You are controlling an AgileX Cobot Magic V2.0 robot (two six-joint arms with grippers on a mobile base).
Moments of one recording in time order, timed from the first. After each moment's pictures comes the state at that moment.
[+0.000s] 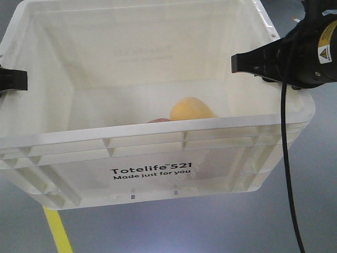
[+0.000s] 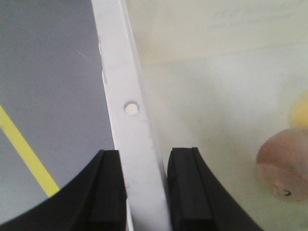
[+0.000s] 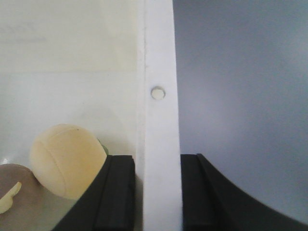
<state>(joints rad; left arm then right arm) -0.33 1.01 -1.10 0.03 0.93 -0.32 0.67 1.23 -1.27 -0.47 1.05 0.66</state>
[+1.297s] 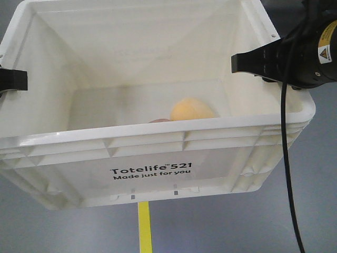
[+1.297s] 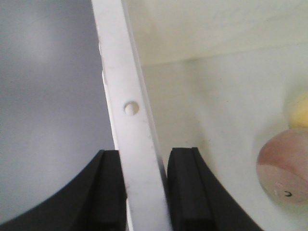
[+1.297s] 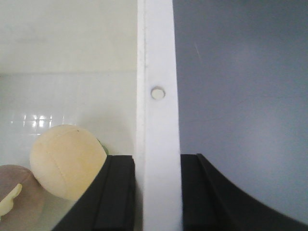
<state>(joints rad) -0.33 1.01 -1.10 0.03 0.93 -0.32 0.67 1.23 -1.27 -0.47 1.05 0.66</state>
